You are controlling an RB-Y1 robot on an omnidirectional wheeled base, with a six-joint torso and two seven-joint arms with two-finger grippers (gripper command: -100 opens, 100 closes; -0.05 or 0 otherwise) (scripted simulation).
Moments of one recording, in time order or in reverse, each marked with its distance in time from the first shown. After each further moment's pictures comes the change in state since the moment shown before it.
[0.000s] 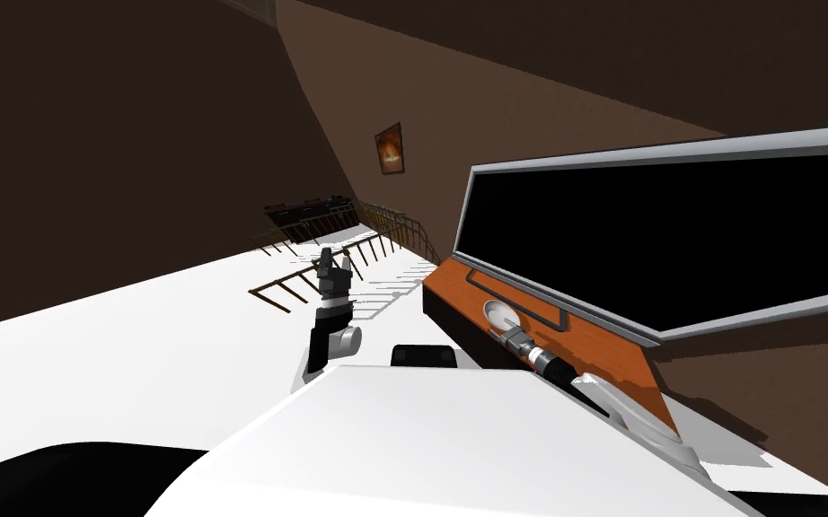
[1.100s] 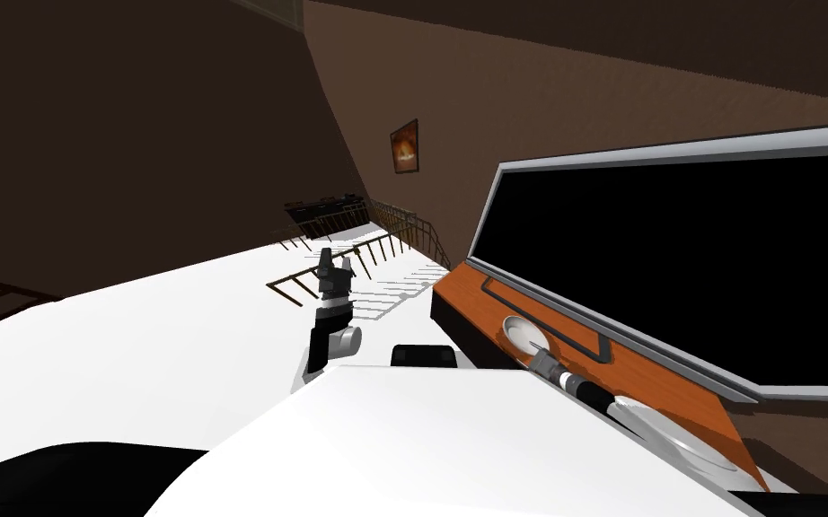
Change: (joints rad) left arm 0.000 0.000 0.000 0.000 0.000 0.000 0.000; right arm 0.006 -0.115 0.054 0.236 0.132 0.088 0.222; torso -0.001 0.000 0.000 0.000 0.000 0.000
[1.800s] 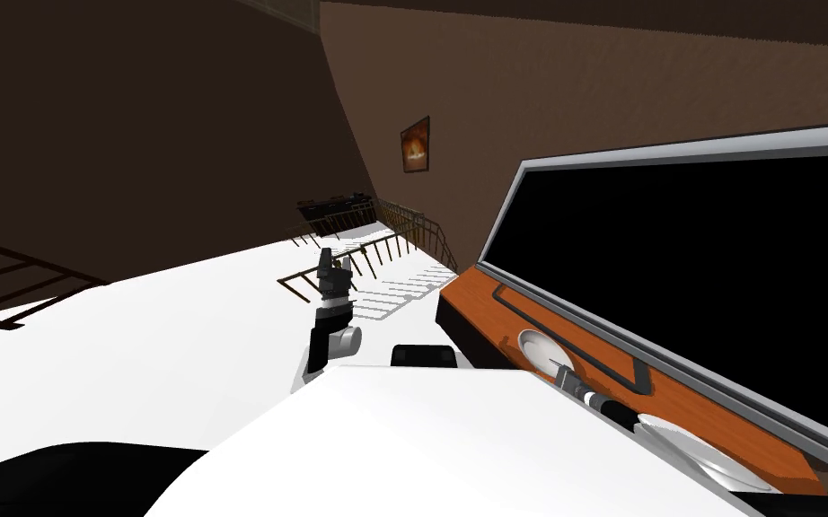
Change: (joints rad) left arm 0.000 0.000 0.000 0.000 0.000 0.000 0.000; right arm -0.017 -0.040 0.039 0.172 0.073 0.045 0.136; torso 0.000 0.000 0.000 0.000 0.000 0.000
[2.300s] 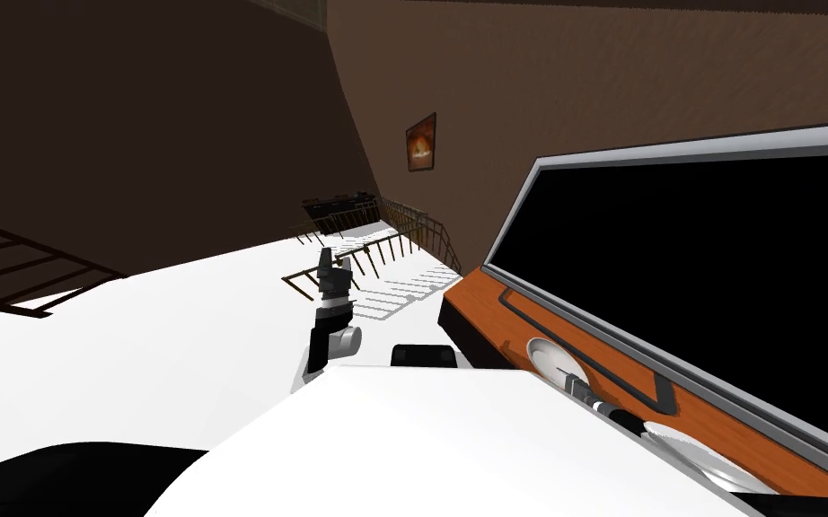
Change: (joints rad) left arm 0.000 0.000 0.000 0.000 0.000 0.000 0.000; right arm -0.017 -0.003 0.032 0.079 0.035 0.026 0.057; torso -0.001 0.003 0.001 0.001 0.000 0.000
